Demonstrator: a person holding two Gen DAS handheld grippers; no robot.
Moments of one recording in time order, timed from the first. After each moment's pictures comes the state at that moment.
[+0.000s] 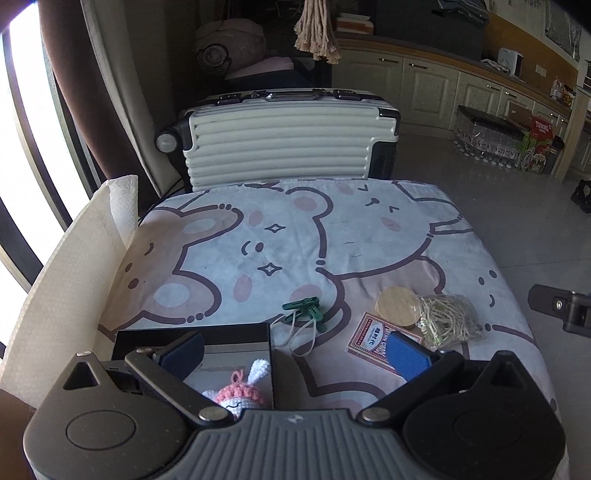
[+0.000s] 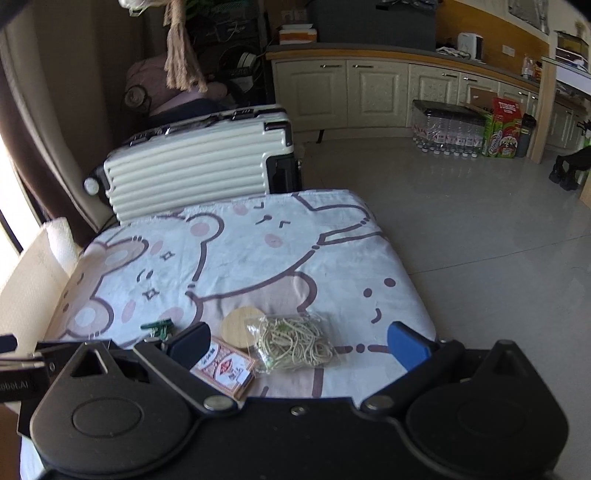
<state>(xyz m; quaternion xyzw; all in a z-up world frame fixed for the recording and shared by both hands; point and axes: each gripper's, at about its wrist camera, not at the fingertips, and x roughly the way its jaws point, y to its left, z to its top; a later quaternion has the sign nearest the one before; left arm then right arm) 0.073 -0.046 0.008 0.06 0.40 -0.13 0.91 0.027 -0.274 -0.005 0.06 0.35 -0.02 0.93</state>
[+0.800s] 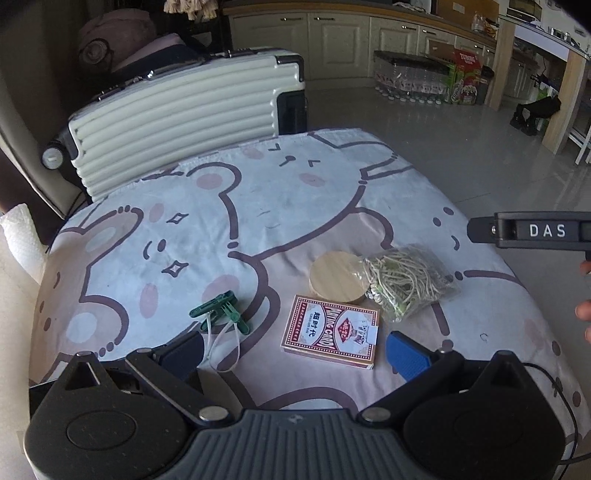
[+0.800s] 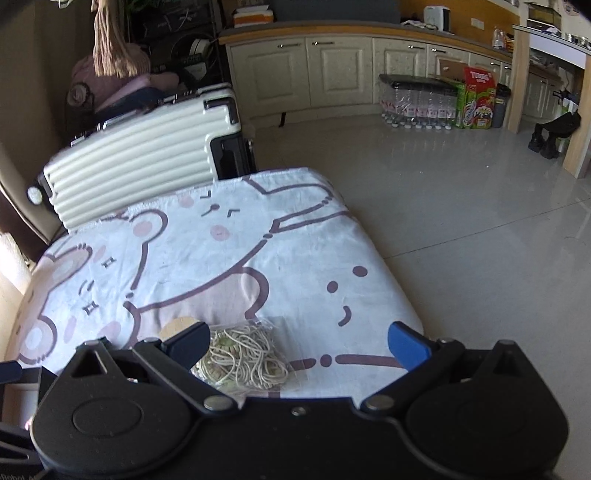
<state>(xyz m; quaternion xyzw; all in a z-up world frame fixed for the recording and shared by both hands) 0.112 -0.110 -0.061 0.13 0.43 -0.25 0.86 0.093 -0.306 -0.072 0.06 0.39 -0.06 0.92</state>
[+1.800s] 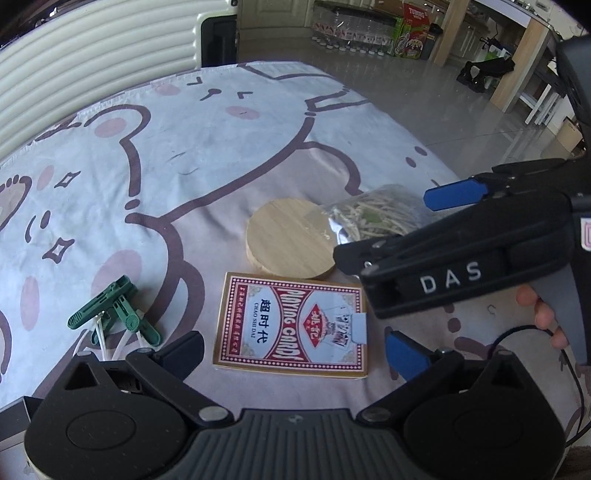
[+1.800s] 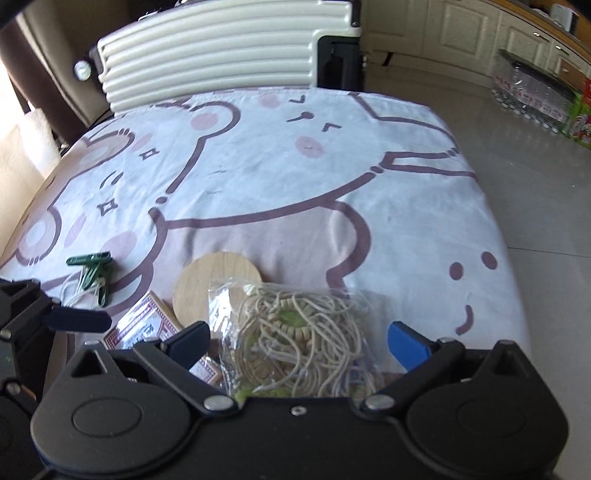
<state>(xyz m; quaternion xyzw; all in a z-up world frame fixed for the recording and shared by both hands) 0.165 -0.146 -0.149 0.13 0.49 -0.35 0.79 0.166 -0.255 -0.152 -0.04 0.48 0.08 0.87</state>
